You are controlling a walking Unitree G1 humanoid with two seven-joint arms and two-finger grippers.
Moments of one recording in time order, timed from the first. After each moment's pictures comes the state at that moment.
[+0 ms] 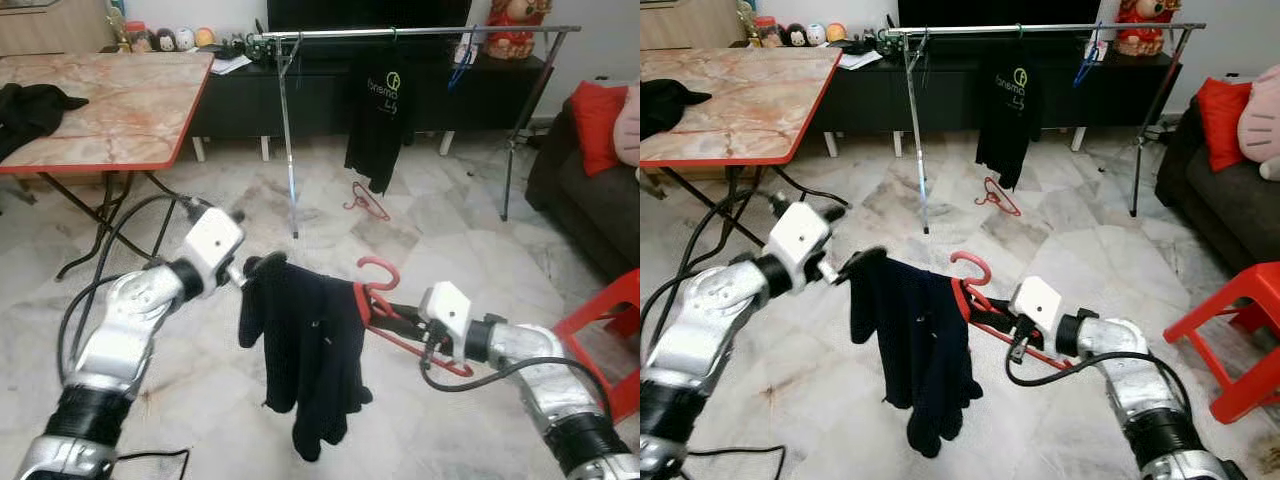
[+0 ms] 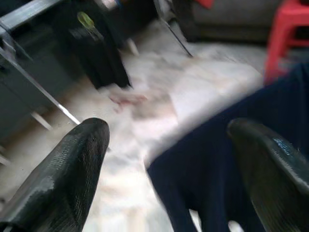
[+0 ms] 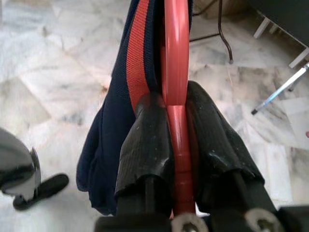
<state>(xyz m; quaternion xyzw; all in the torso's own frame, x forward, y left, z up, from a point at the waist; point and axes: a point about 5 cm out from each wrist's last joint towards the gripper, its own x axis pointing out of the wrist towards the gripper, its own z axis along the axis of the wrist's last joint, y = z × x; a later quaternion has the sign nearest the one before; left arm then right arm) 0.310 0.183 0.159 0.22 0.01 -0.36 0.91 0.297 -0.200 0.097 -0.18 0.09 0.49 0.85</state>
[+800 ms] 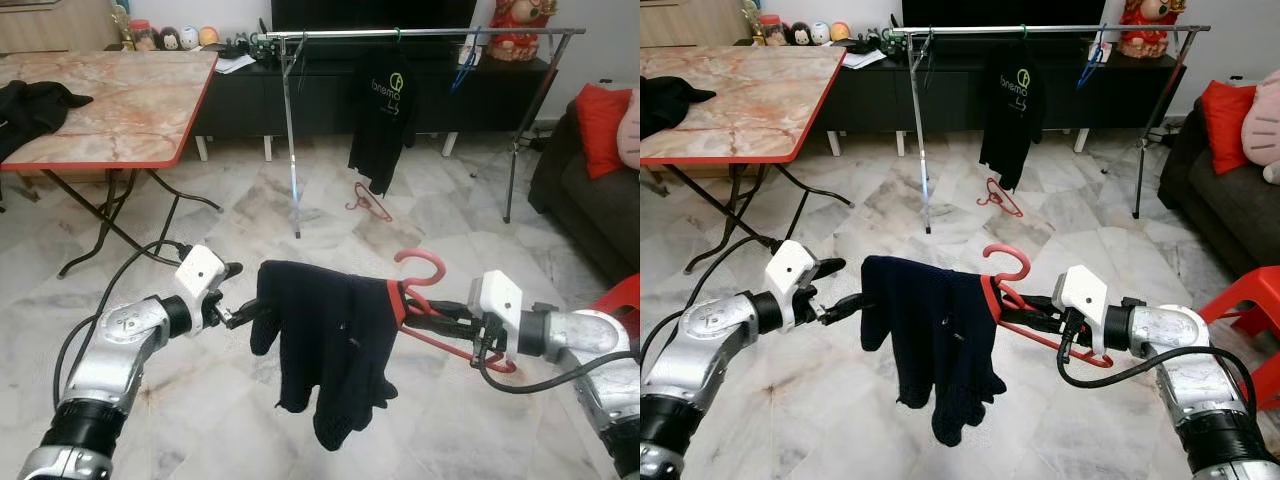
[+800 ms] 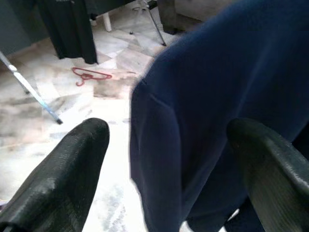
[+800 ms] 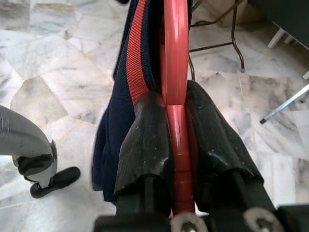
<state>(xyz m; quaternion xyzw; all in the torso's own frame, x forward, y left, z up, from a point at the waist) 0.316 0.185 0.121 0.12 0.08 -0.38 0.91 0.286 -0.221 0.131 -0.17 0.08 0.53 0.83</state>
